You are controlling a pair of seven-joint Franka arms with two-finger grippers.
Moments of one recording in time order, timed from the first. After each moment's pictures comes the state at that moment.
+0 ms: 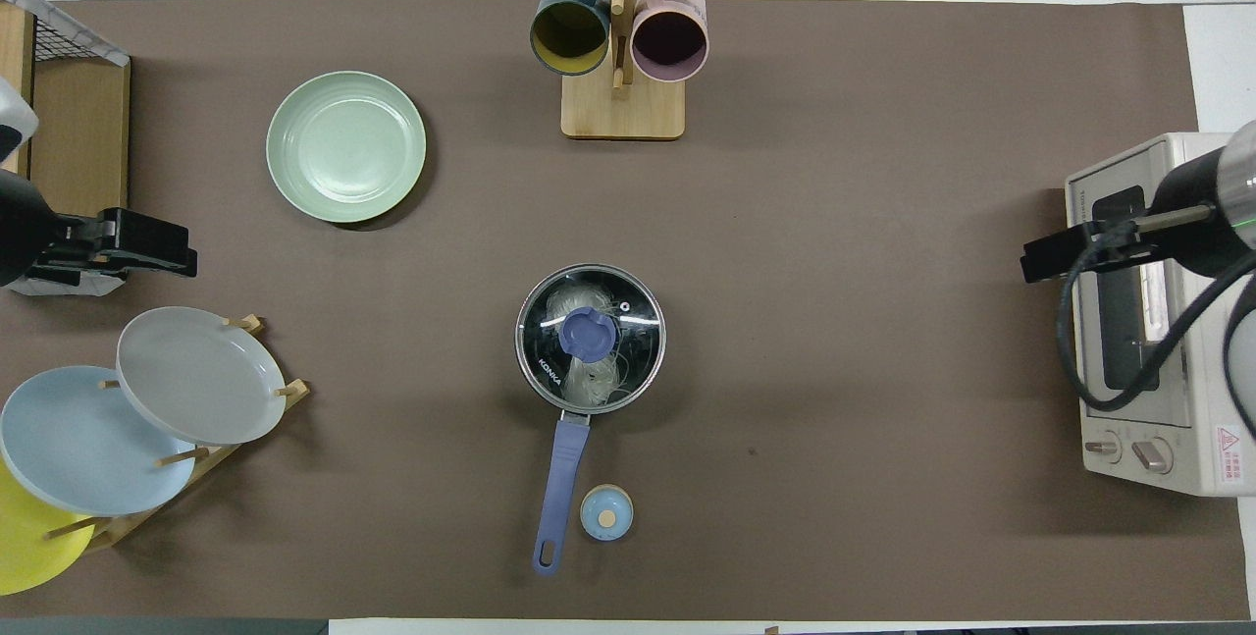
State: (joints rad) left arm -0.08 -0.06 -0.06 -1.62 -0.04 1.51 -0.13; right arm 0.09 -0.05 0.02 -1.62 0.03 1.52 -0.04
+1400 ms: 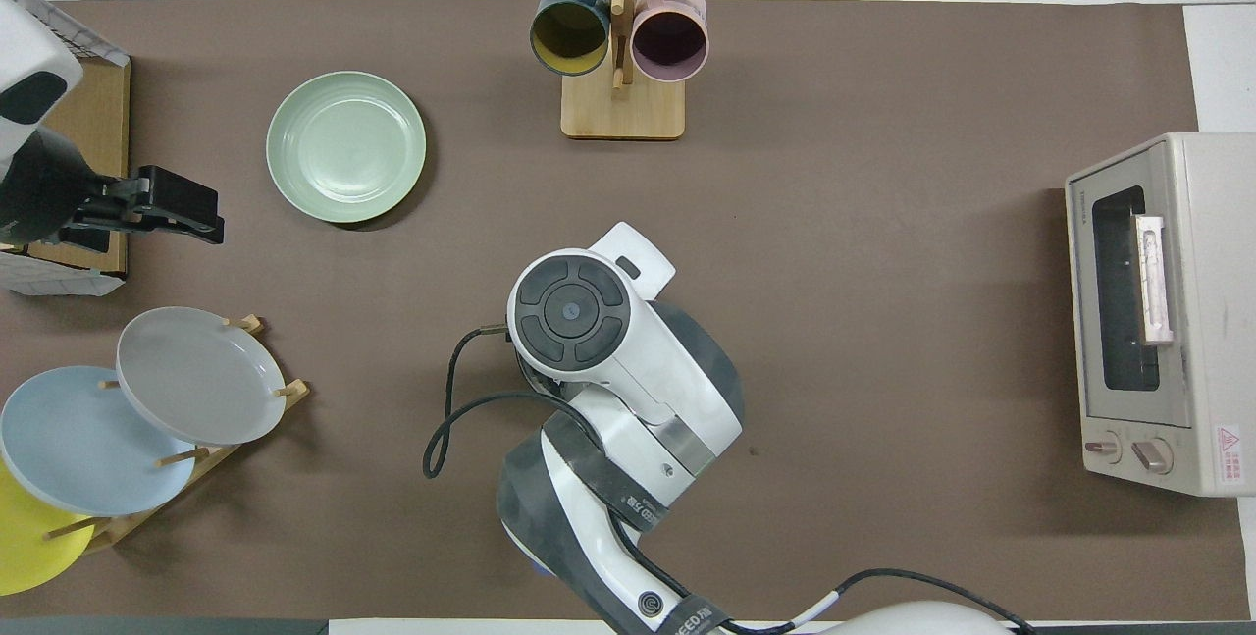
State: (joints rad) left arm -0.07 0.03 -0.10 -1.50 -0.04 1.47 -0.15; right arm 0.70 0.34 0.03 -1.70 0.00 2.09 0.72
